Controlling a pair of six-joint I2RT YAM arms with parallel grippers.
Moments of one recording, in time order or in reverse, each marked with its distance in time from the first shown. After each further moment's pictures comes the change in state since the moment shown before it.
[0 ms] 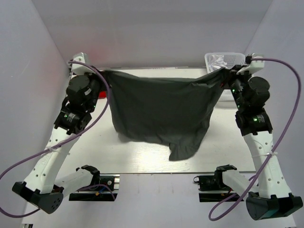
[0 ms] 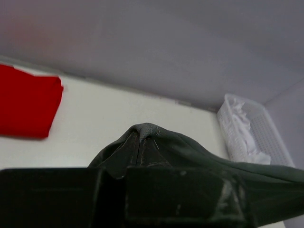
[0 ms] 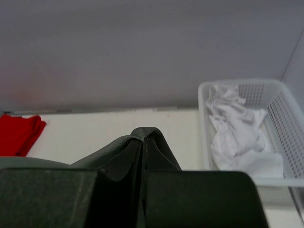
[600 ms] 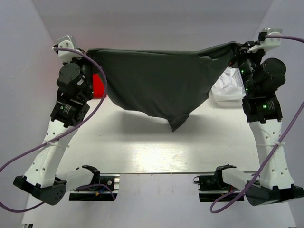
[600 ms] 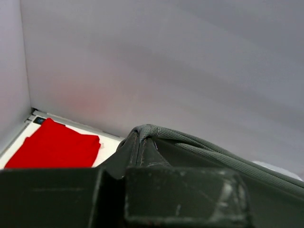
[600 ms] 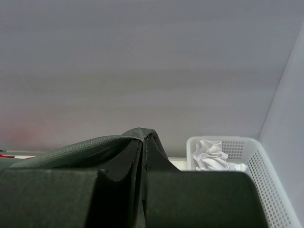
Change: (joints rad) left arm 0.000 0.082 0.244 0.108 -0.262 0.192; right arm 0.001 0.142 0.381 0.006 0.029 -0.090
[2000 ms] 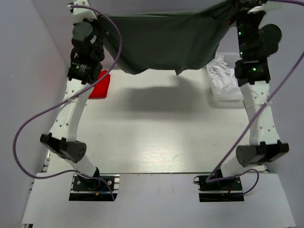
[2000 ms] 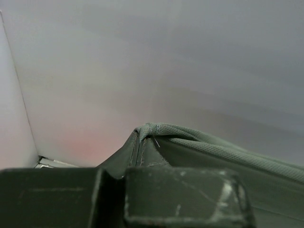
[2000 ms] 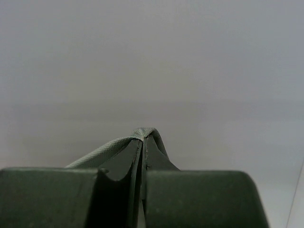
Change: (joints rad) left arm 0.088 0.541 0.582 0.040 0.040 0.181; right arm -0.006 0.464 0.456 0.316 -0.032 -0.006
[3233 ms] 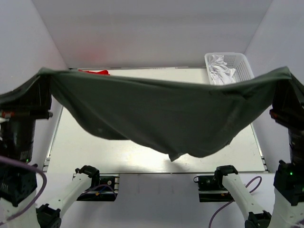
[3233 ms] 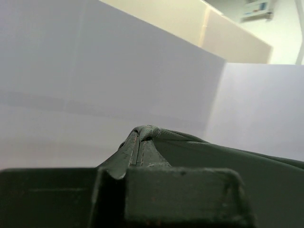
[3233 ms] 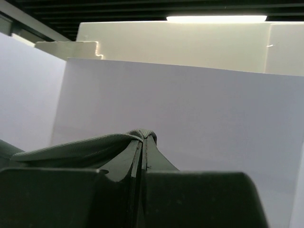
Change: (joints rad) left arm -0.009 -0.940 -0.410 -0.080 0.491 -0.206; right arm 0.000 -0.892 -0.398 -0.118 -0.270 0.007
